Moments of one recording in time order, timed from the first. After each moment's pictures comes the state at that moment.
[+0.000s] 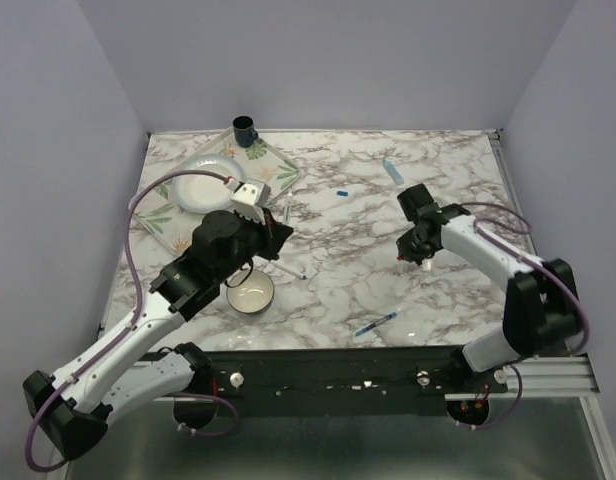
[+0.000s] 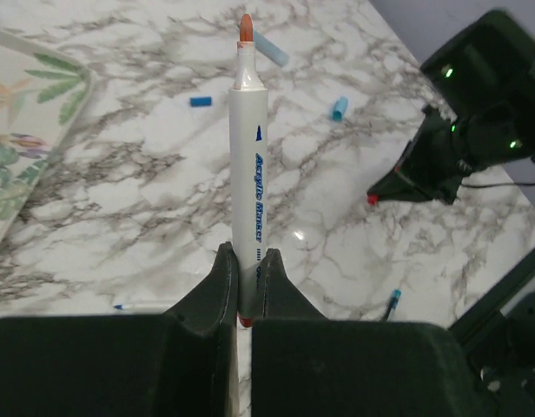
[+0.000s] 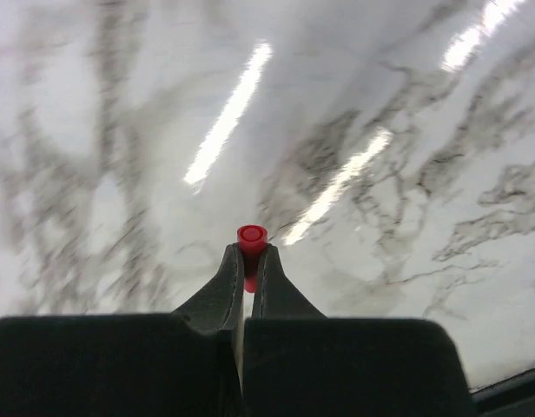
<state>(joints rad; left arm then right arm) -0.70 0.82 0.84 -0.22 -0.09 -0.35 0.38 1.62 1.04 -0.84 0.26 1.42</state>
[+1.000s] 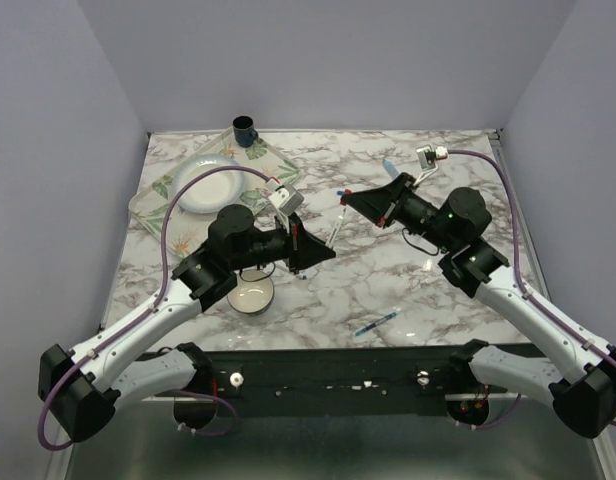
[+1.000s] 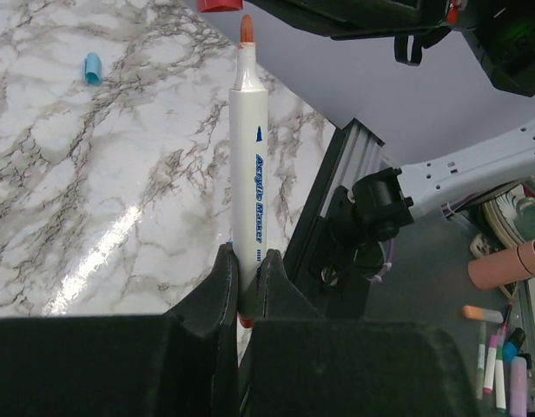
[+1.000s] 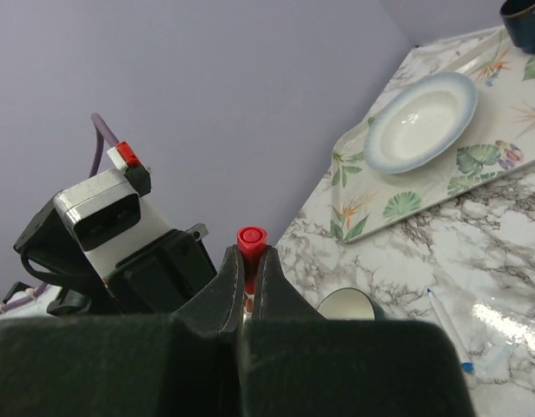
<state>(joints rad) -0.74 1.00 0.84 0.02 0.51 -0.46 0.59 1.04 0.89 0.25 -0.33 0.84</state>
